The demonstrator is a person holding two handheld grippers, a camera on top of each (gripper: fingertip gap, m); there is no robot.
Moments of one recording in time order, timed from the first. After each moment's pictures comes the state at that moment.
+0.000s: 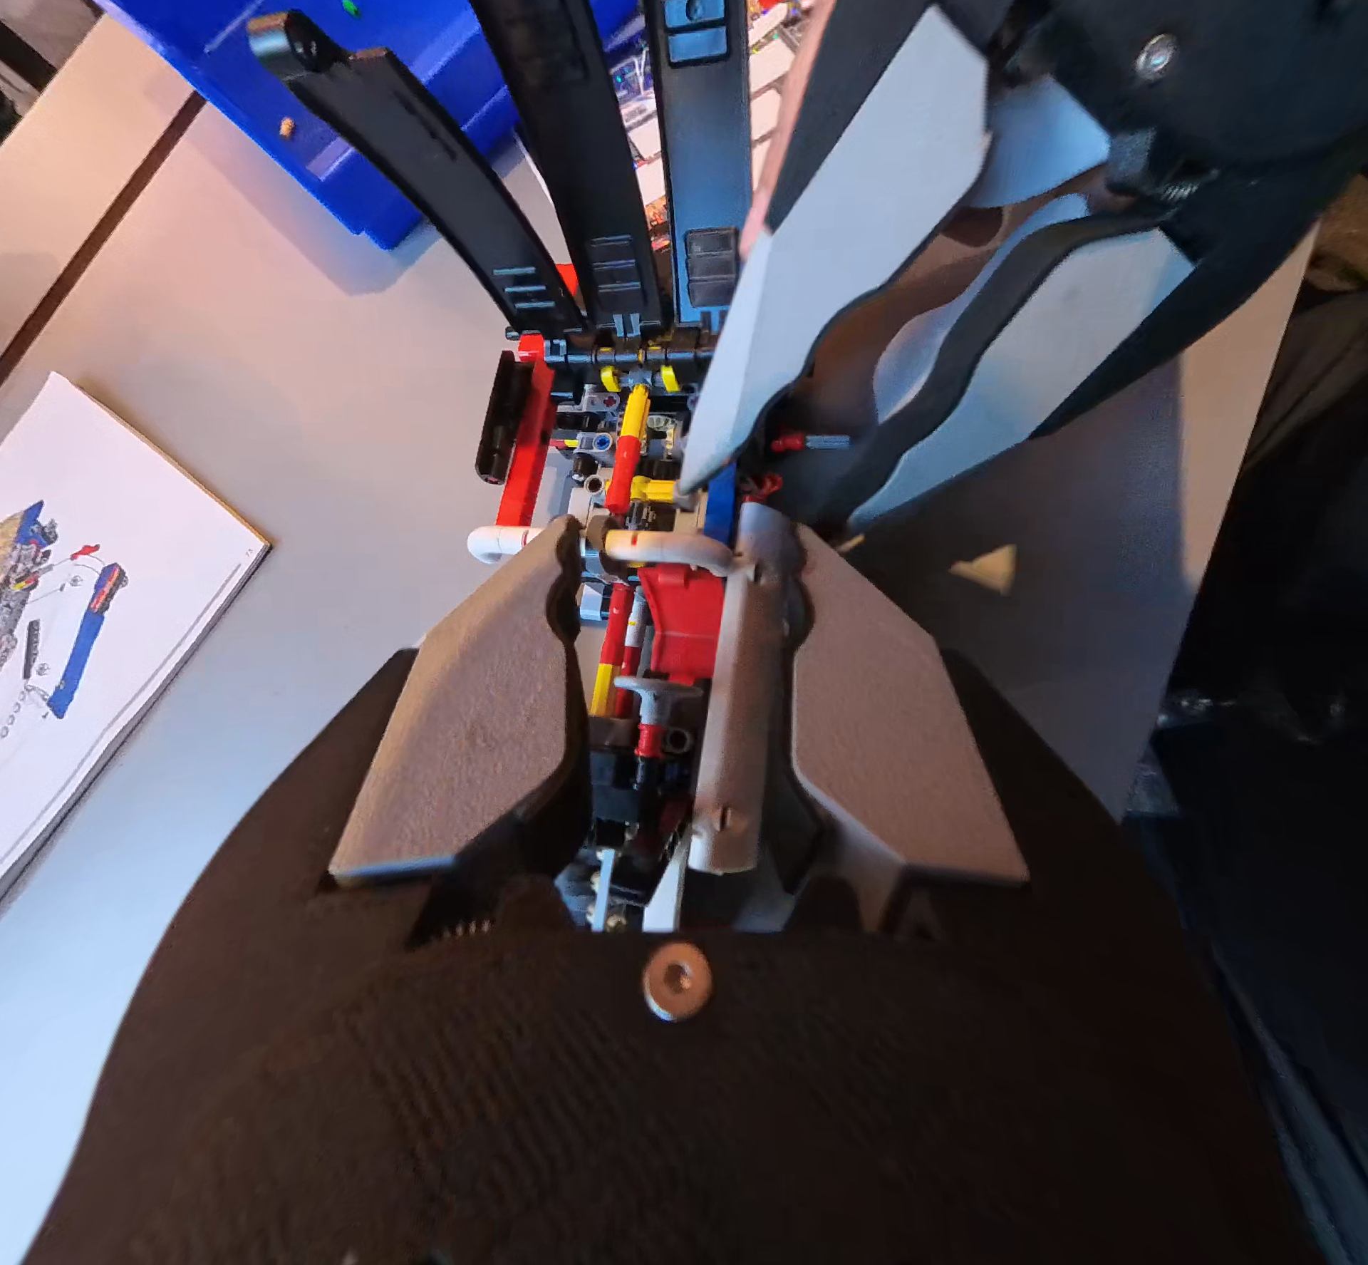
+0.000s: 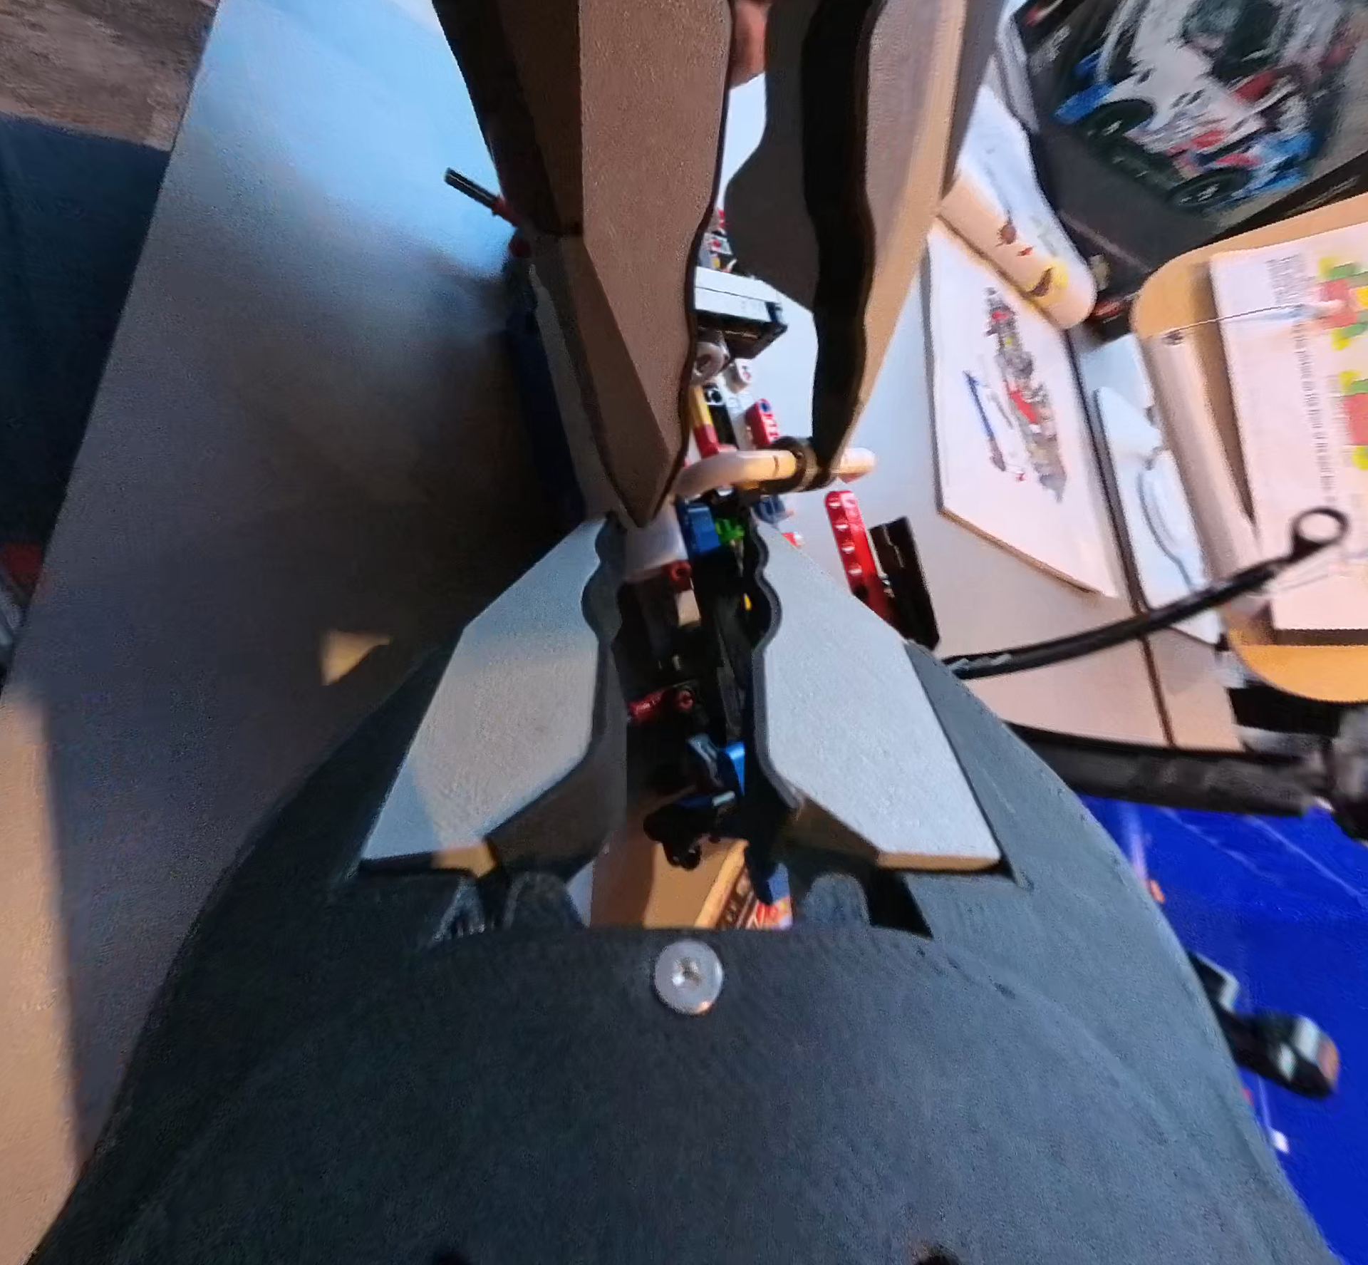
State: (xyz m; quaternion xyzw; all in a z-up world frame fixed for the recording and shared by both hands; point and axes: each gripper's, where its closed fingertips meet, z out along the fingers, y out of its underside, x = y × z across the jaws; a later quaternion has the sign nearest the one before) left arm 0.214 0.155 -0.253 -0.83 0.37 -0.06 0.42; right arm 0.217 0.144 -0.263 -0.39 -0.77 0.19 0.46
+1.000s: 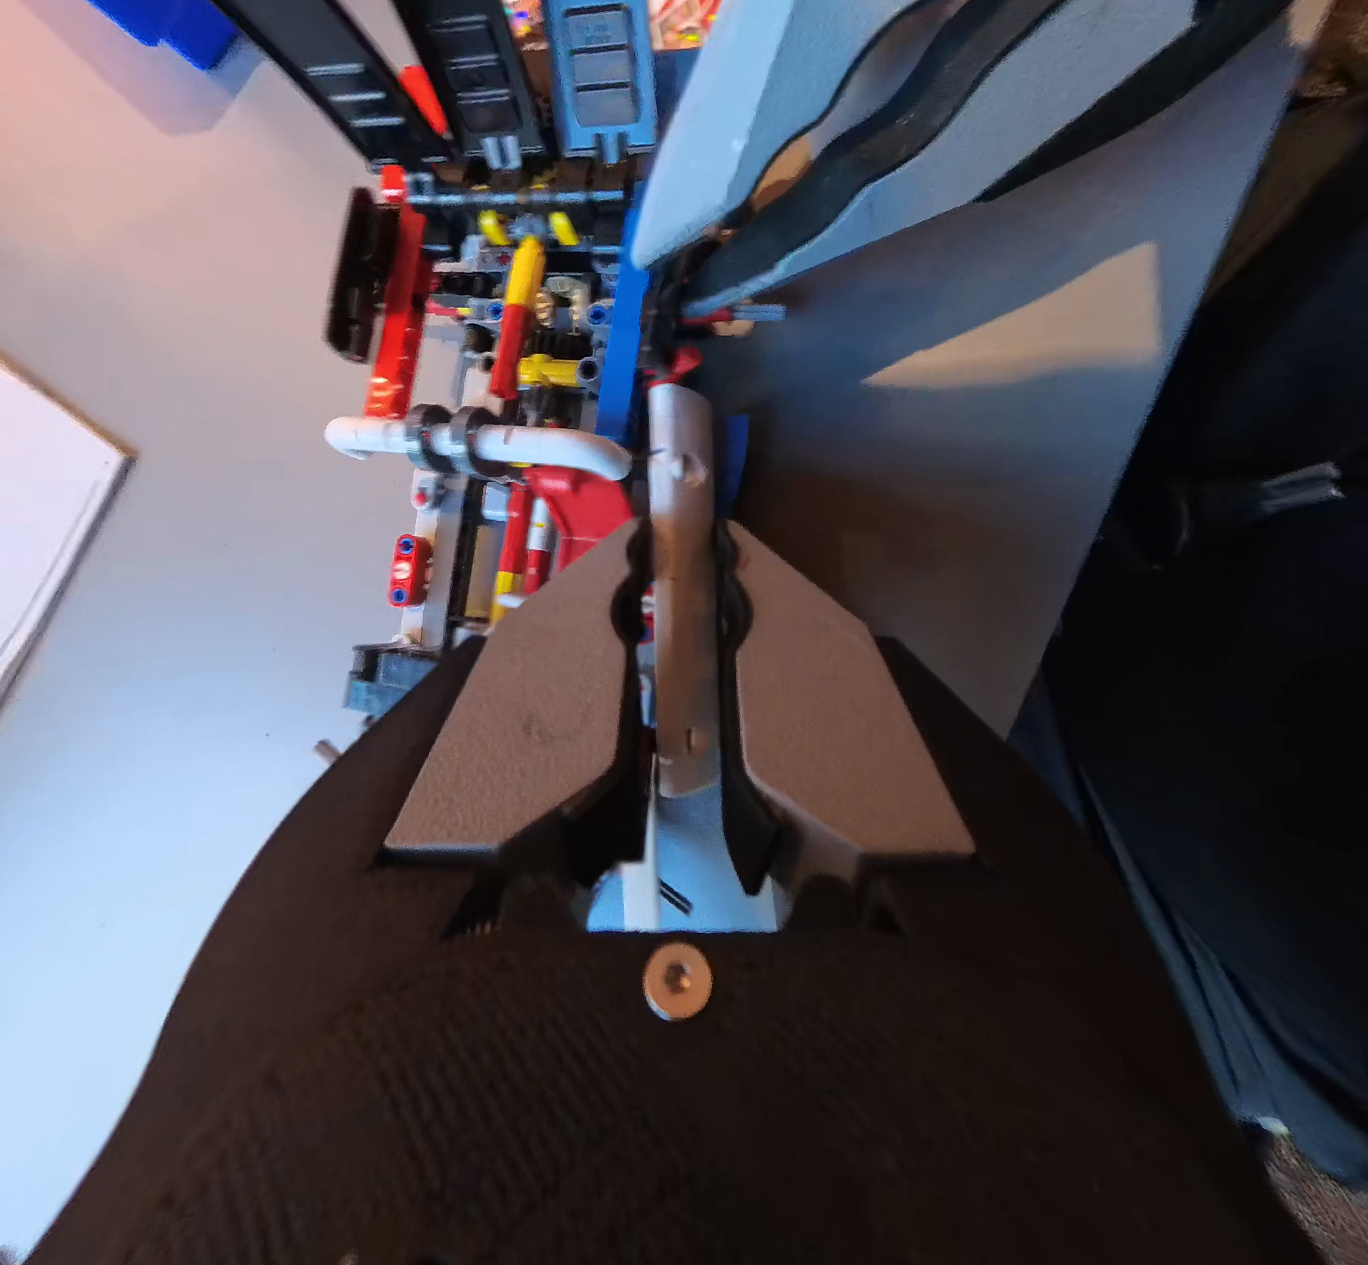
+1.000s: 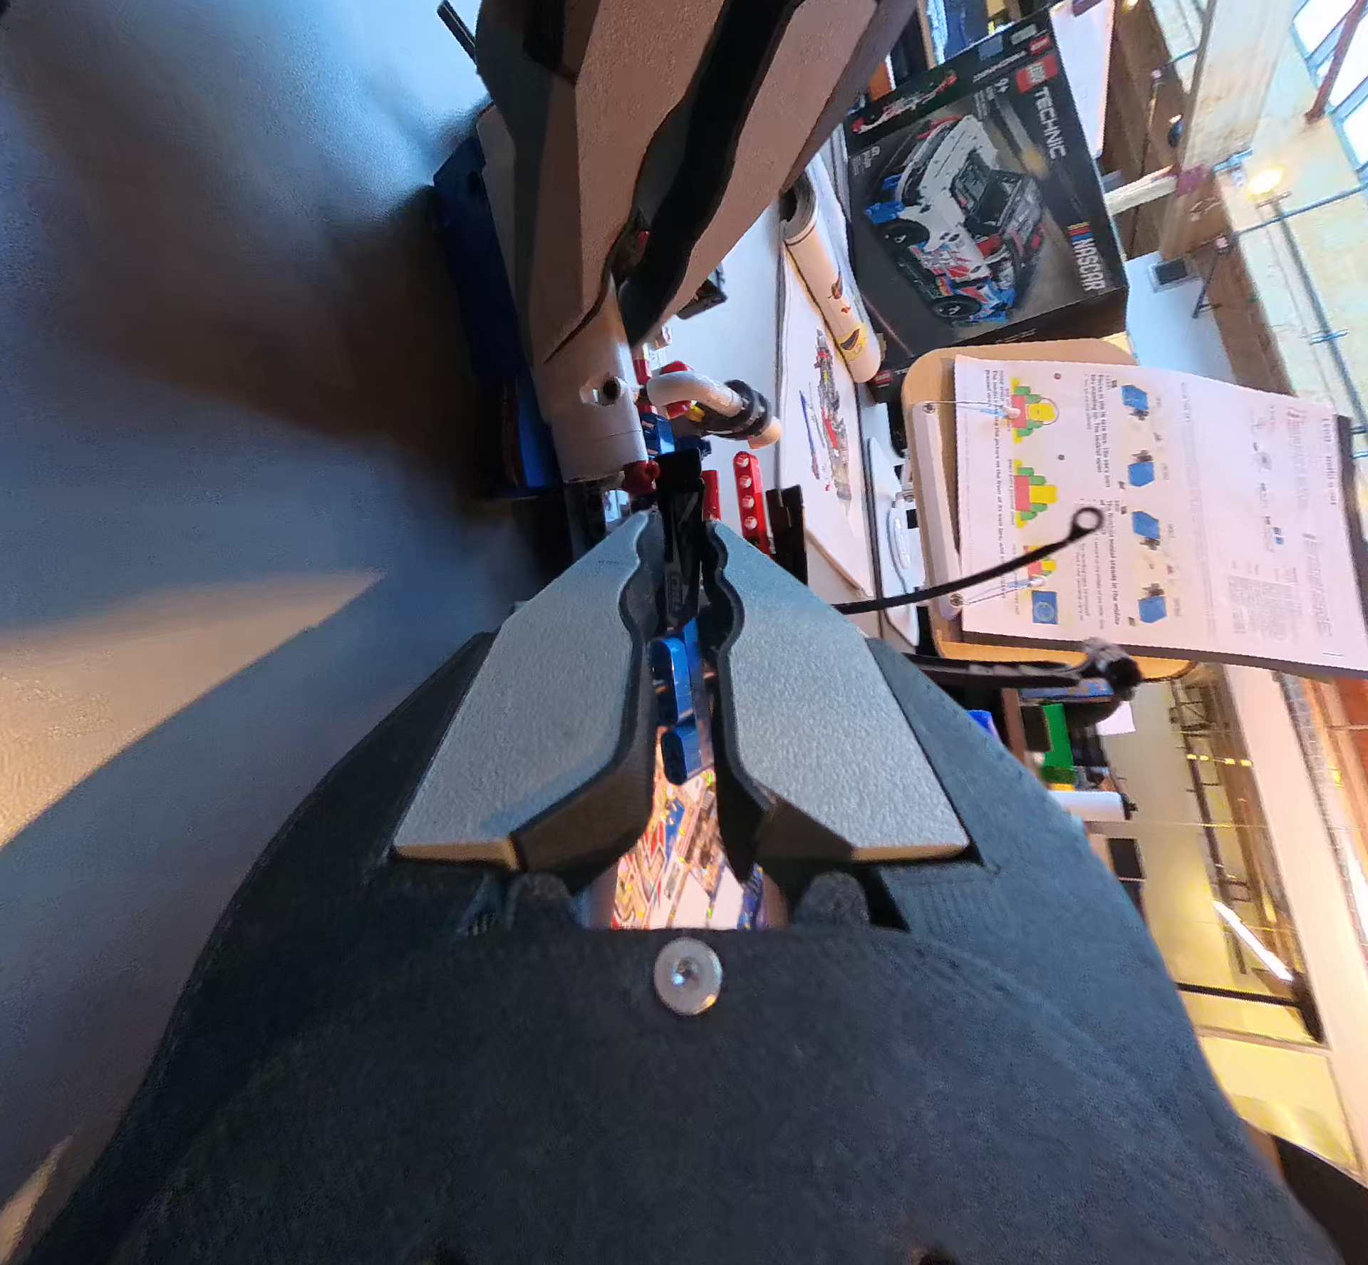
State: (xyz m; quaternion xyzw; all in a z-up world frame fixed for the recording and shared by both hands) left arm 0.218 0.121 -0.281 -0.86 0.40 -0.04 0.32; right arm 0.244 0.153 -0.252 -0.28 -0.76 0.06 0.58
